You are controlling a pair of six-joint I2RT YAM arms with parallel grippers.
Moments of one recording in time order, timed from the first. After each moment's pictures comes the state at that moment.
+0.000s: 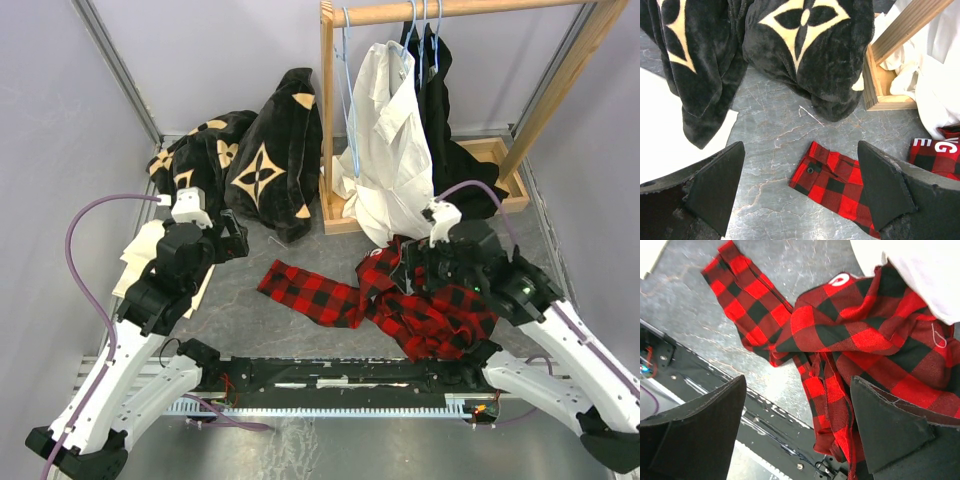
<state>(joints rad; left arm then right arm) -0.46 0.67 0.87 -0.60 -0.36 -0.37 0.63 0.78 0.99 -0.84 -0.06 0.35</state>
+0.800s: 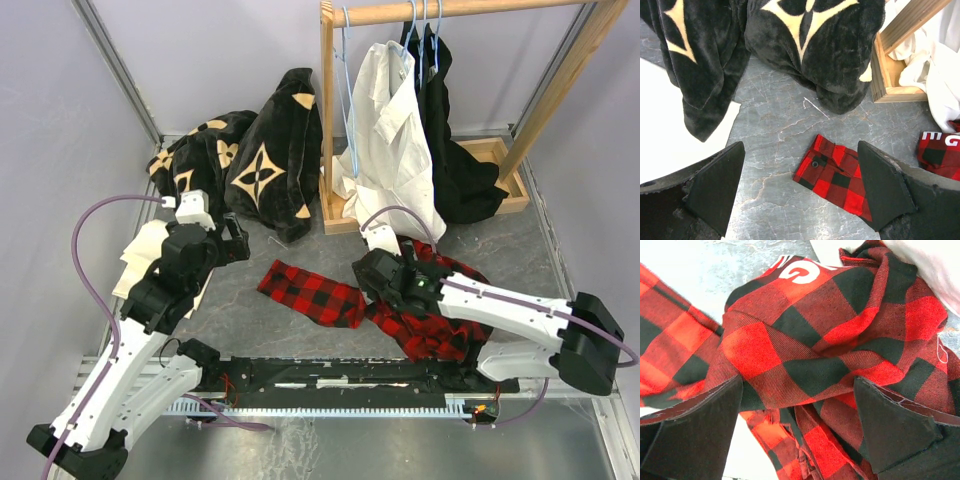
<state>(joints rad) -0.46 0.68 0.85 -0.61 -0.37 -0.37 1.03 1.21 0.82 -0.61 0.58 0.46</state>
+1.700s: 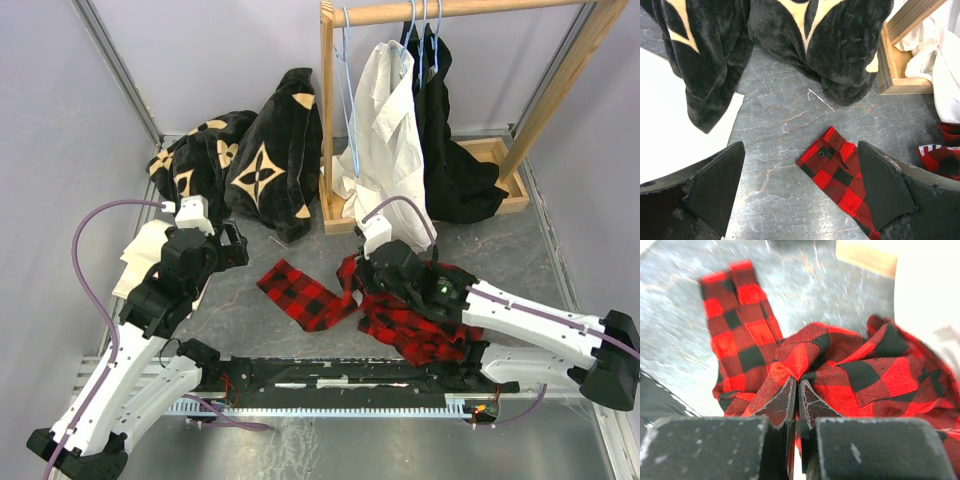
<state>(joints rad) -0.46 0.65 0.83 -0.65 -0.36 -0.37 1.05 1.09 0.77 -0.32 0.33 0.38</state>
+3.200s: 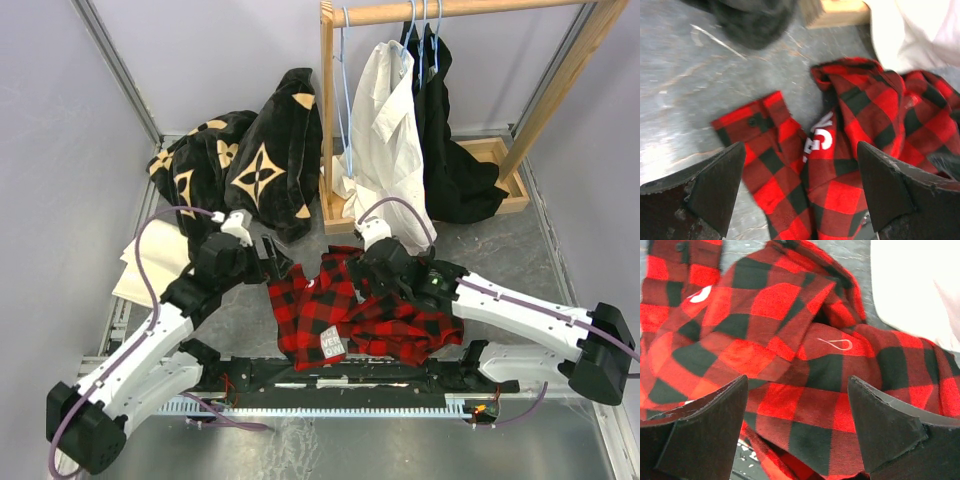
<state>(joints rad) -0.48 0.78 0.58 -0.35 0.04 -0.55 1.01 1.15 0.87 -0.51 0.32 0.37</state>
